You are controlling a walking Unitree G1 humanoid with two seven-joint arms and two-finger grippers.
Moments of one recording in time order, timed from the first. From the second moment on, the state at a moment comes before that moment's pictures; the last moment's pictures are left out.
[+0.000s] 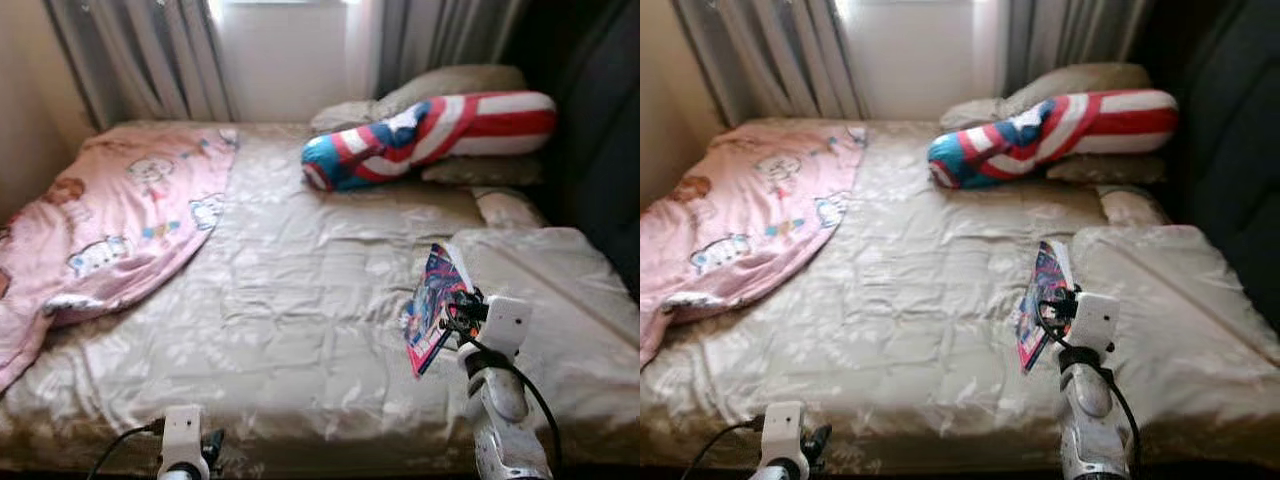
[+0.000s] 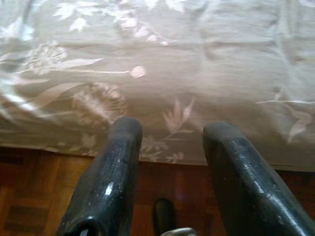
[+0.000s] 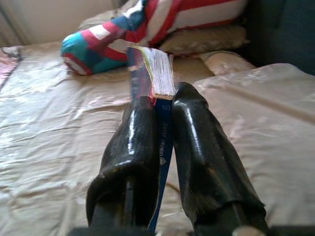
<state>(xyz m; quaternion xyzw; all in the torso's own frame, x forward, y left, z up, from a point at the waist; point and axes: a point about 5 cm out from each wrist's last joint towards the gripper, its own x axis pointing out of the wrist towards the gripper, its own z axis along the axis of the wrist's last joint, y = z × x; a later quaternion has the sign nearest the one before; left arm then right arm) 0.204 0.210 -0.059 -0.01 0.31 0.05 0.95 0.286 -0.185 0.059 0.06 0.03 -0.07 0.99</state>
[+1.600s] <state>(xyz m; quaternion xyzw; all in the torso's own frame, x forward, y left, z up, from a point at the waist) 0.240 0.211 -0.004 -0.01 0.10 0.04 0.99 0.280 -0.159 0.047 0.09 0.06 0.02 0.99</state>
